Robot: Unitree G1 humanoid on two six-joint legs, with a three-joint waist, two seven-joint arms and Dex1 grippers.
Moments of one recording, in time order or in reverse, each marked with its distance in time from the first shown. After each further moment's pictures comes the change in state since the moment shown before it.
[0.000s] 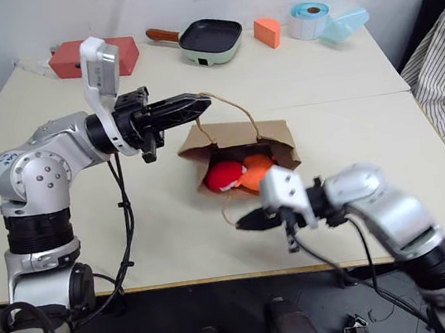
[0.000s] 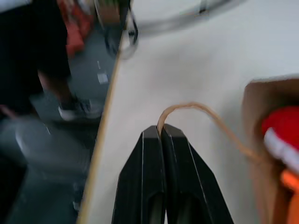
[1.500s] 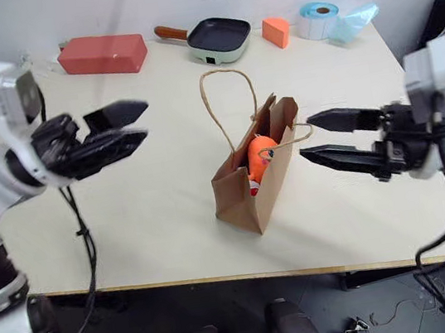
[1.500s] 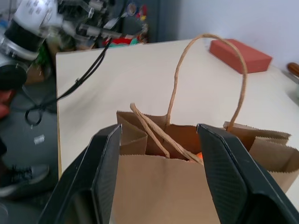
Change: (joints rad) left arm 0.347 0.245 0.253 -0.332 -0.298 0.186 0.051; right arm 0.300 -0.188 -0.705 -0.129 0.490 0.279 -0.313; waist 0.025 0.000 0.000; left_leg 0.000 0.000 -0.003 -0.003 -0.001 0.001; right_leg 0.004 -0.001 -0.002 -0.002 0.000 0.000
